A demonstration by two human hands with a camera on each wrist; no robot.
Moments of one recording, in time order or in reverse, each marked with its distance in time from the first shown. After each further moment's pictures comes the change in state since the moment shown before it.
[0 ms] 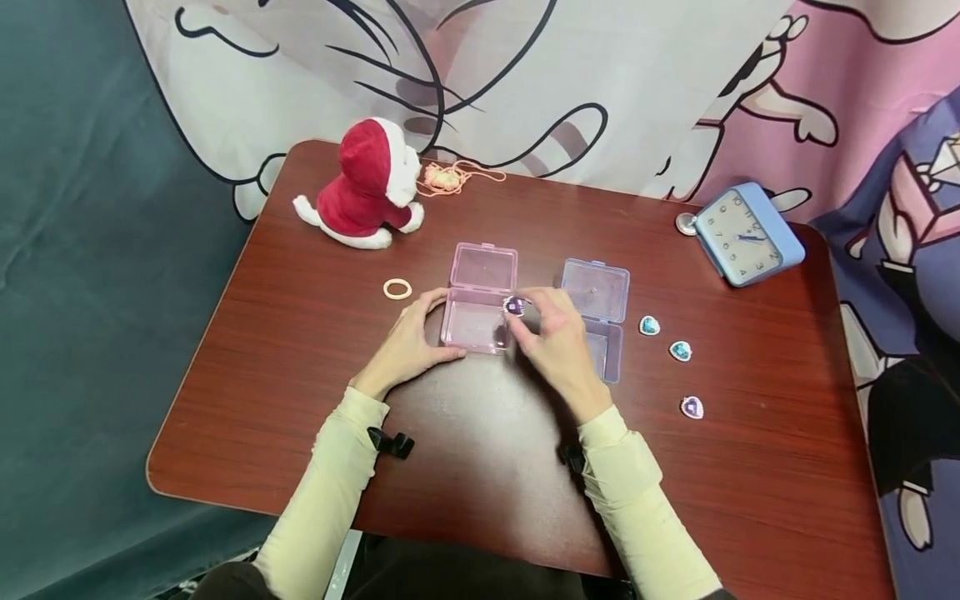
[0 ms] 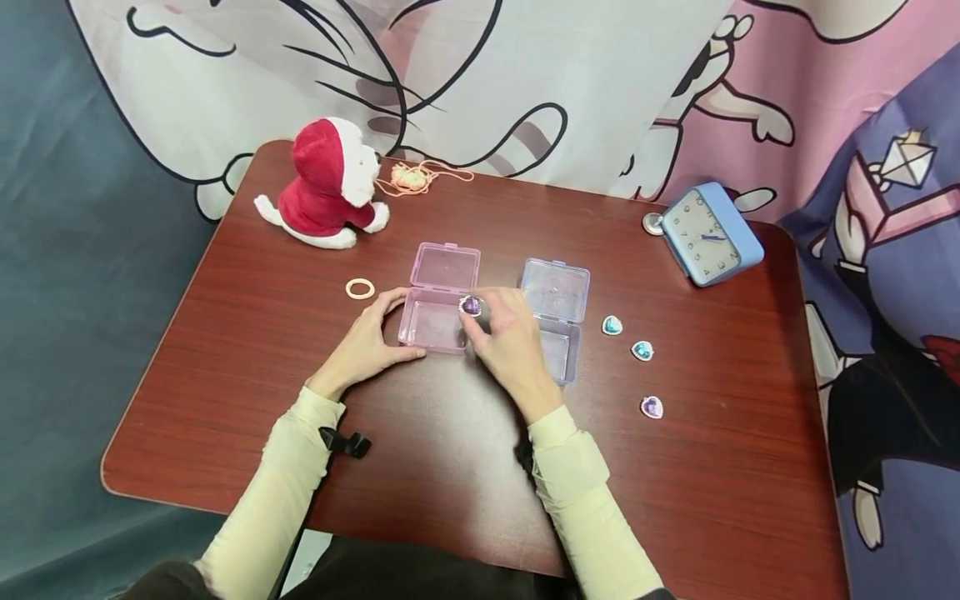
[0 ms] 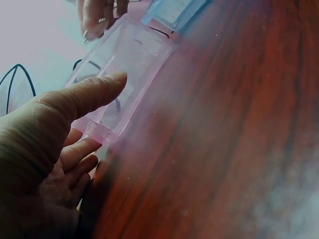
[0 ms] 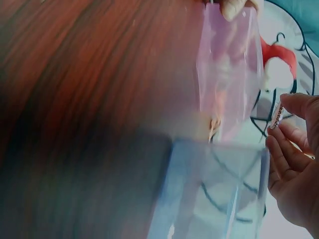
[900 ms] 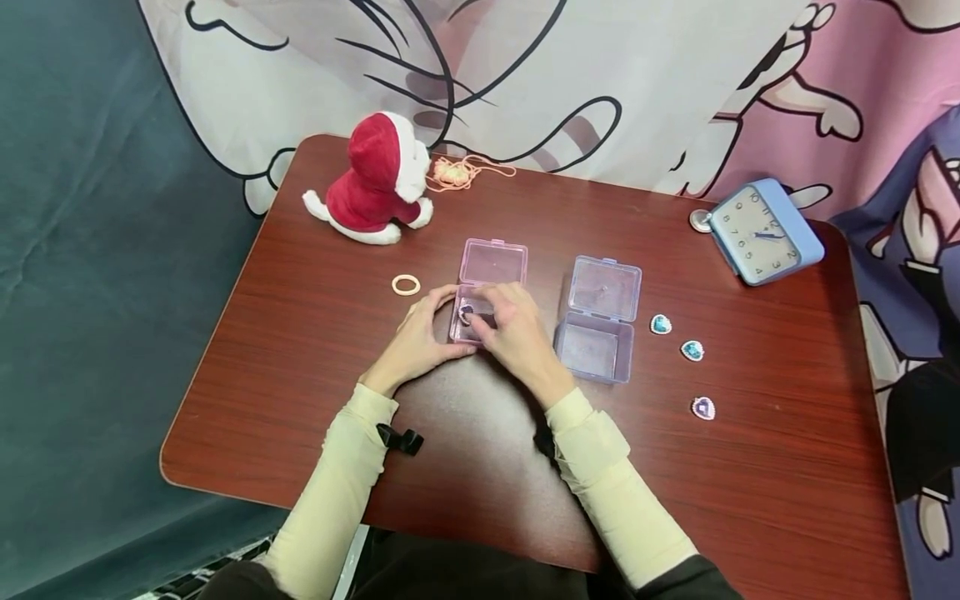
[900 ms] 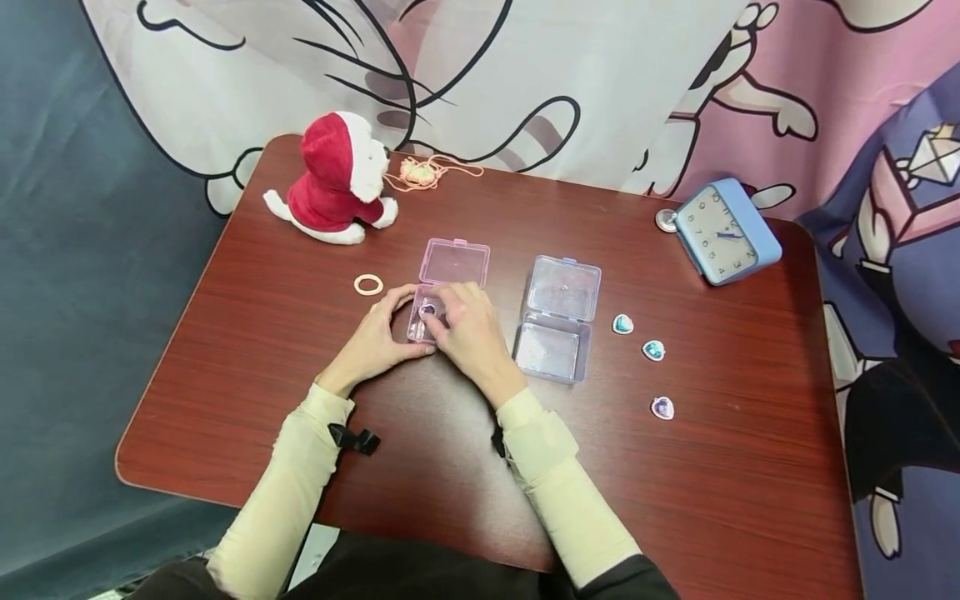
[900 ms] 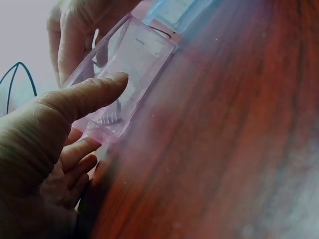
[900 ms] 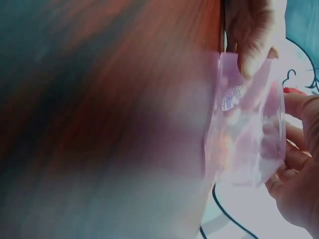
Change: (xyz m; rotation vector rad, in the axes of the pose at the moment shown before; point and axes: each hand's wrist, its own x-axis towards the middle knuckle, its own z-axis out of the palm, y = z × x) left_hand -0.001 0.000 0.001 0.015 0.013 -0.033; right_hand 0.018 -0.022 0.046 -0.029 -0.155 -0.084
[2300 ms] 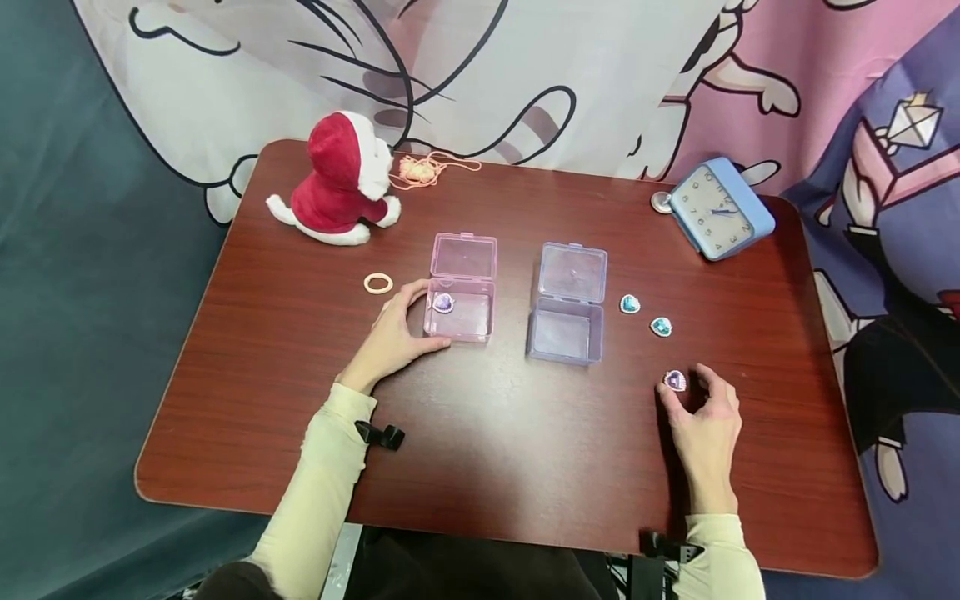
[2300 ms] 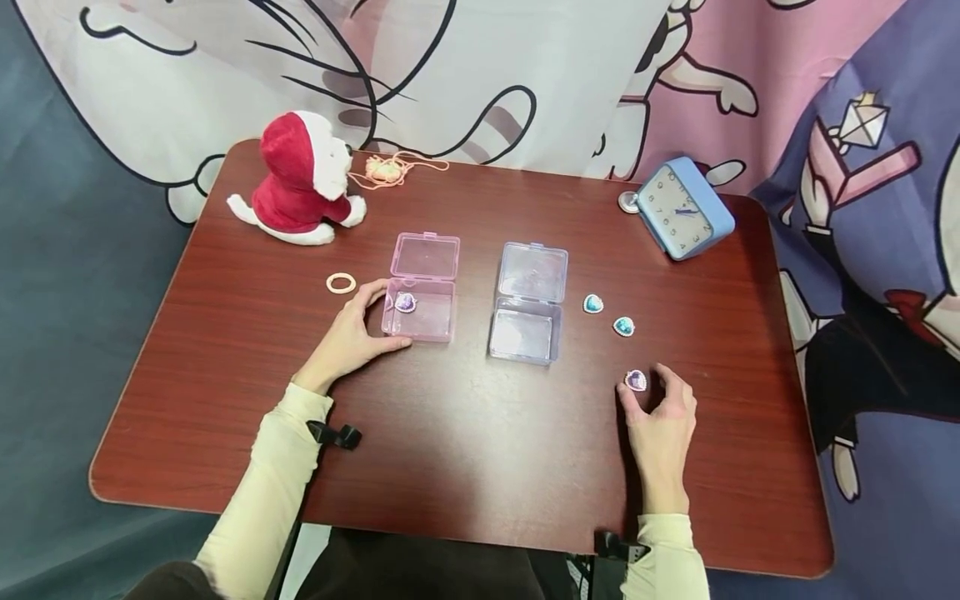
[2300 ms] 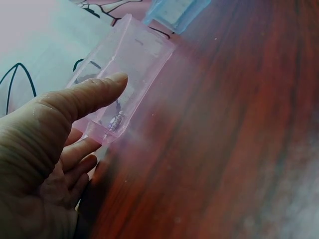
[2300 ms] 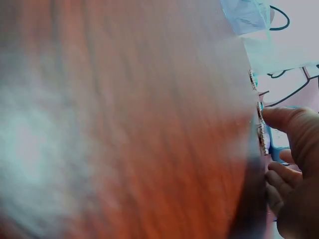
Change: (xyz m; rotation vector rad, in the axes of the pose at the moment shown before) left_hand 0.002 0.001 0.004 -0.011 -0.004 0.021; right_hand -0.237 0.111 -0.138 -0.162 0.463 0.761
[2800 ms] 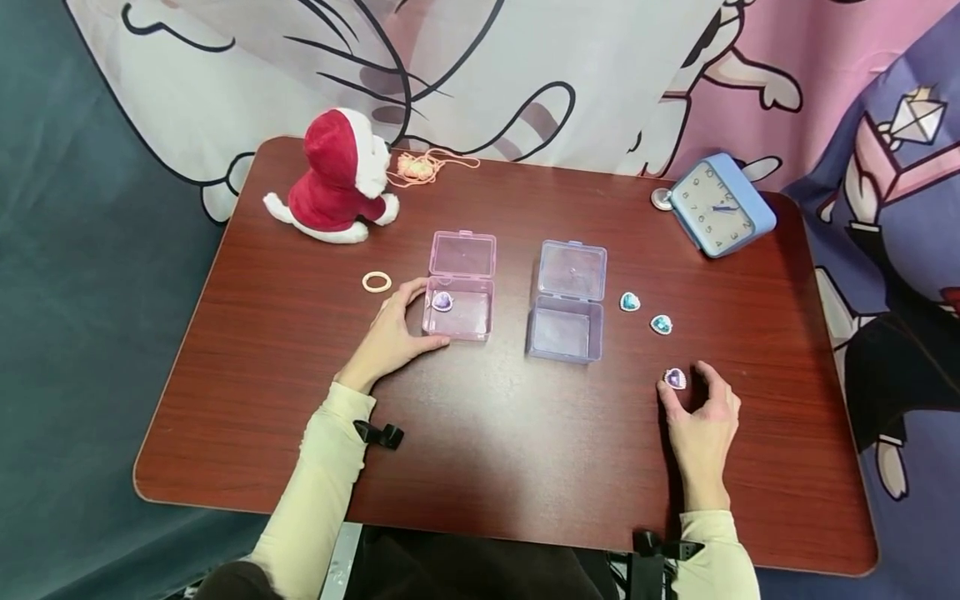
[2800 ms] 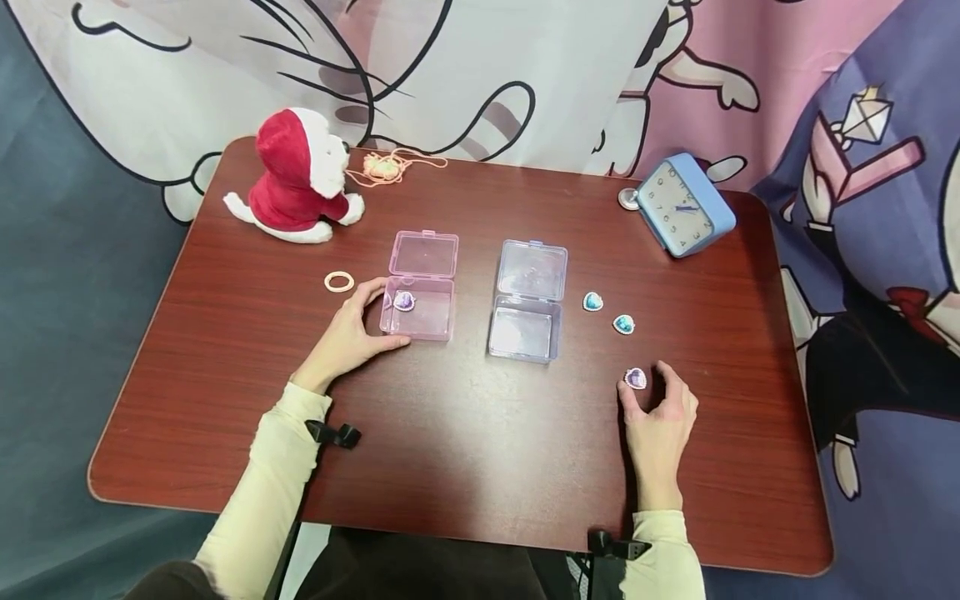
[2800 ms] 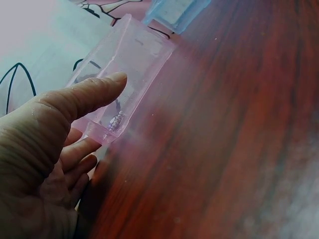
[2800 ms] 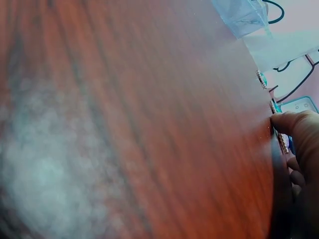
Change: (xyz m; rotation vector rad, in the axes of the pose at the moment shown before) left_hand 0.001 -0.002 0.001 -0.002 0.004 0.004; right_hand -0.002 0.010 0.010 0.046 0.078 -0.002
